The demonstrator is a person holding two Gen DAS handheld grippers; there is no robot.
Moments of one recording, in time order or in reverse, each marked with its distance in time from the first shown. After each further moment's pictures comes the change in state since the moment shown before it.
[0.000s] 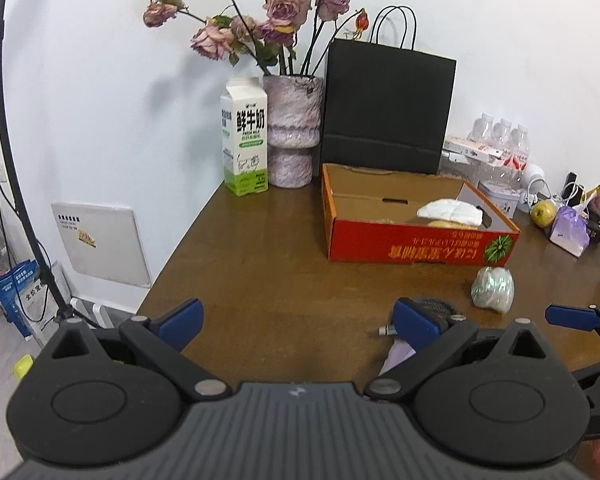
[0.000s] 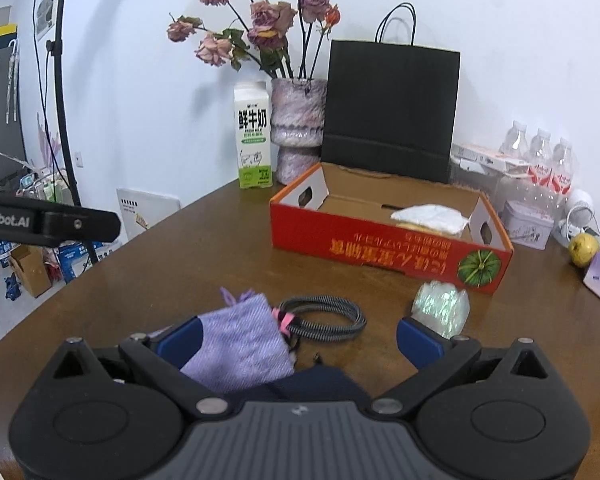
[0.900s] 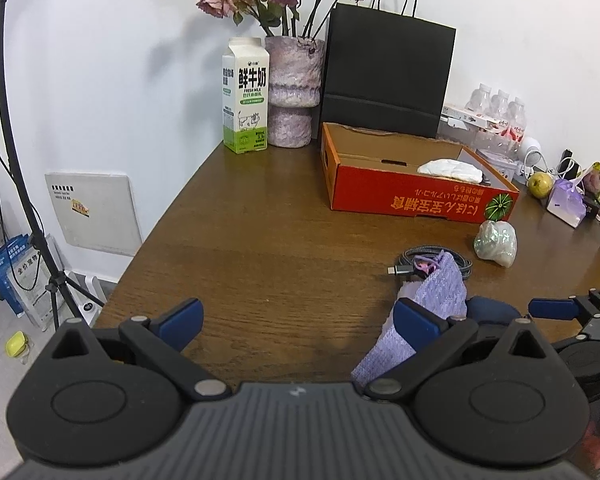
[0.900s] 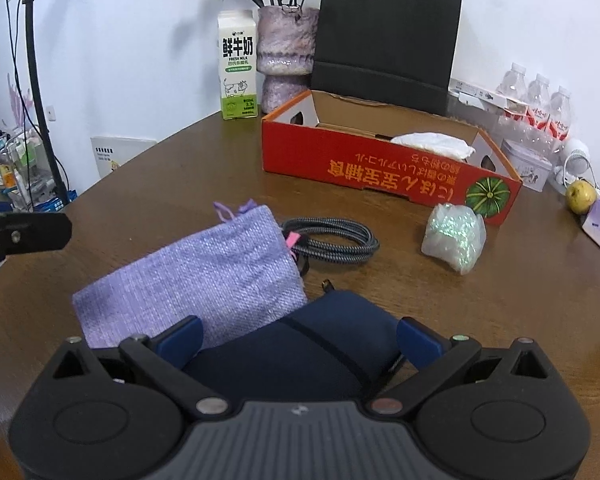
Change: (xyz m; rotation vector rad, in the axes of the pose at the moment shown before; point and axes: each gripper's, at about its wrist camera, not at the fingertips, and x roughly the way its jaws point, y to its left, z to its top) left arm 0.007 0.016 -0.043 -0.012 0.063 -0.031; right arm 0.035 0.020 -0.028 0.019 0.173 -0.071
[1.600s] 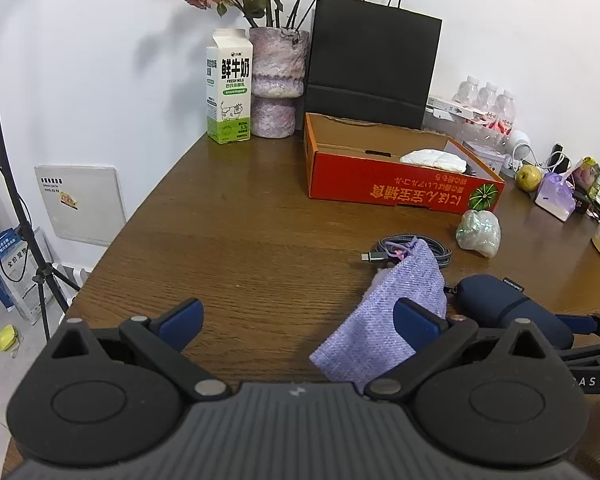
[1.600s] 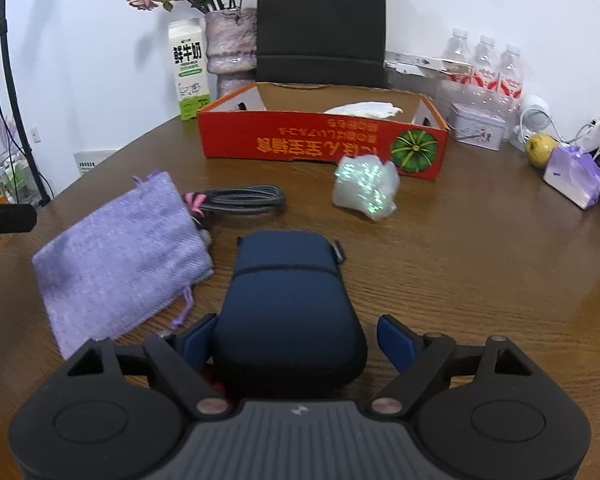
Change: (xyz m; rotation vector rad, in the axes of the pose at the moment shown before) left arm 0.002 -0.021 -0.008 -0.001 0.013 -0.025; right arm -0.022 -0.080 -0.044 0.092 -0.006 0.000
